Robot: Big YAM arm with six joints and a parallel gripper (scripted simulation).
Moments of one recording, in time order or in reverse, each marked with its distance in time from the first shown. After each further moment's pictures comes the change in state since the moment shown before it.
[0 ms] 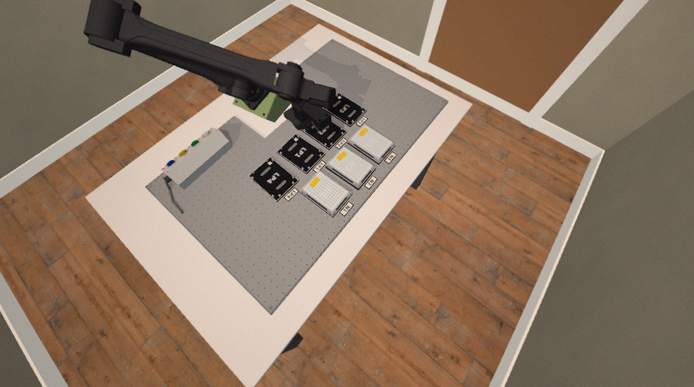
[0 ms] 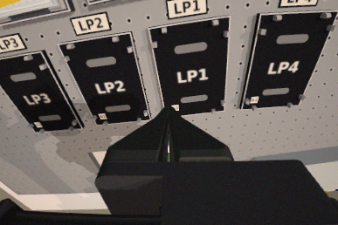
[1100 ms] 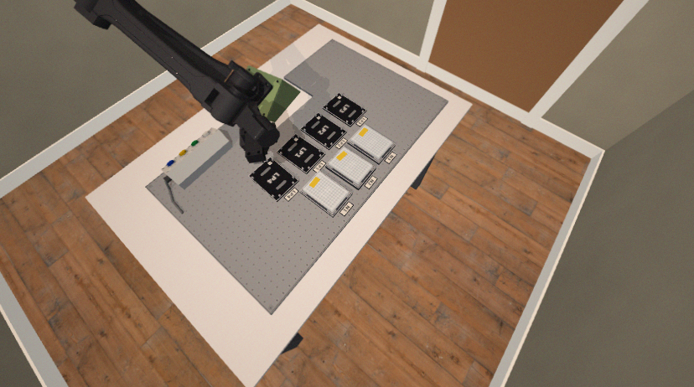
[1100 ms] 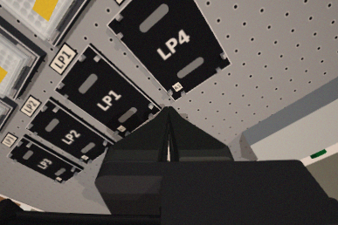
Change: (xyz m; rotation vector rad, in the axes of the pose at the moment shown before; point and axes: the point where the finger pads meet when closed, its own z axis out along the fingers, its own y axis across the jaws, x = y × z) arm 0.021 -0.148 -0.001 0.004 -0.005 0.577
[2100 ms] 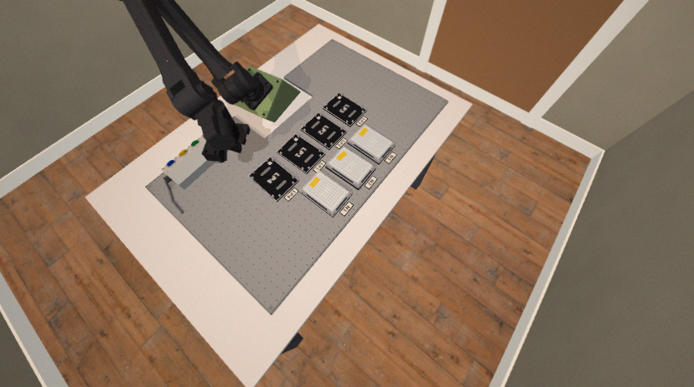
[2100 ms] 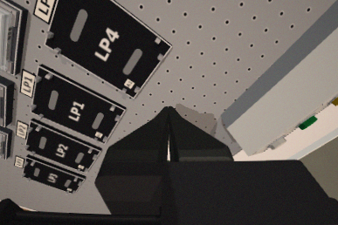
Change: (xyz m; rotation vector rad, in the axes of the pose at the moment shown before) arm 0.021 -0.081 0.000 -0.009 0.003 0.258
